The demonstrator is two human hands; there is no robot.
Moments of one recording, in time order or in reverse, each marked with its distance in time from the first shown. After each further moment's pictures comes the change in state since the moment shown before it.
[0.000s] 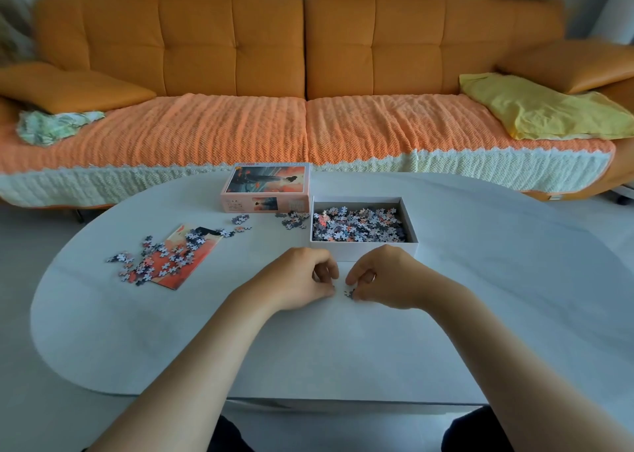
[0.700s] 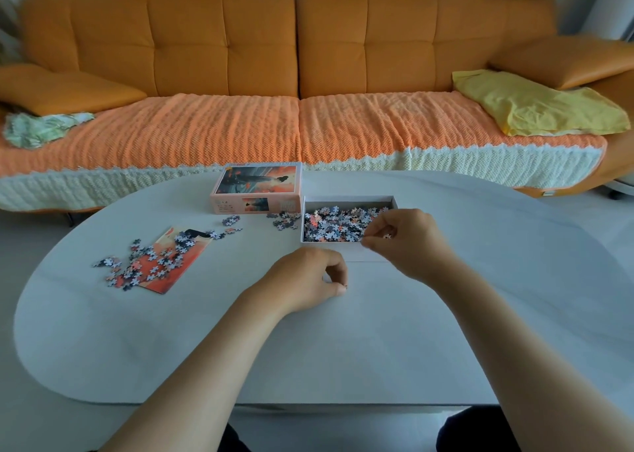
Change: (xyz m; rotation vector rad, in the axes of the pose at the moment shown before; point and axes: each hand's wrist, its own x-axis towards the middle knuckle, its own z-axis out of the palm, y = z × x) left_hand 0.009 0.023 0.010 0.117 0.010 0.066; right_hand 0.007 0.019 -0.030 0.089 0.520 -0.021
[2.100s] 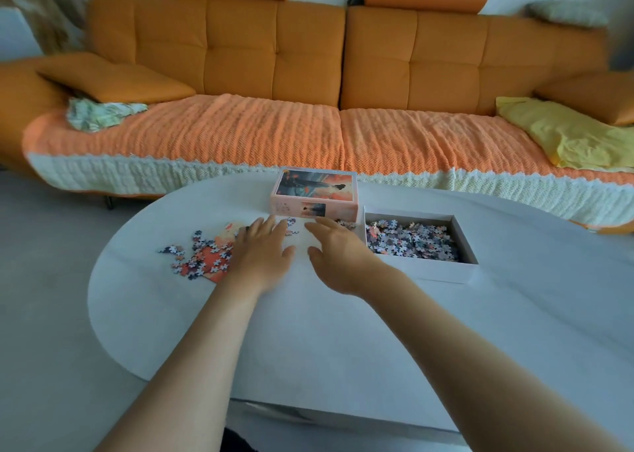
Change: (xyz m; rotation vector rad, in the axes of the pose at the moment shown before) left_hand -0.022 -0.147 -0.052 0.377 0.233 -0.373; right_hand 0.022 -0.121 0.131 -0.236 -0.356 -0.314
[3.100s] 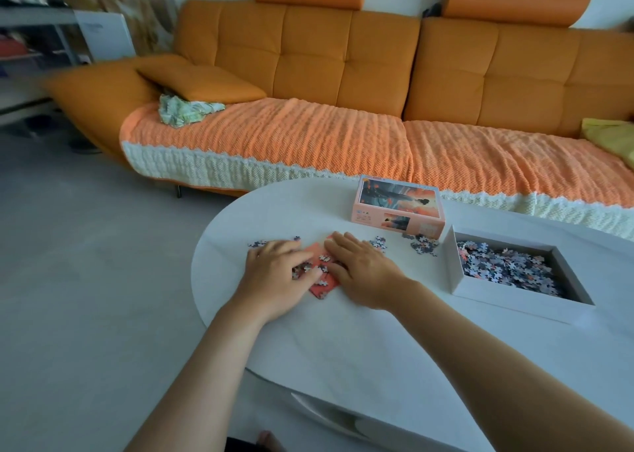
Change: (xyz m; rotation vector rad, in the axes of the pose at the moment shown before) left_hand -0.070 -0.104 -0.015 -0.212 0.197 -0.060; right_hand 0.058 -0.049 0.069 -0.218 -0.129 -0.211
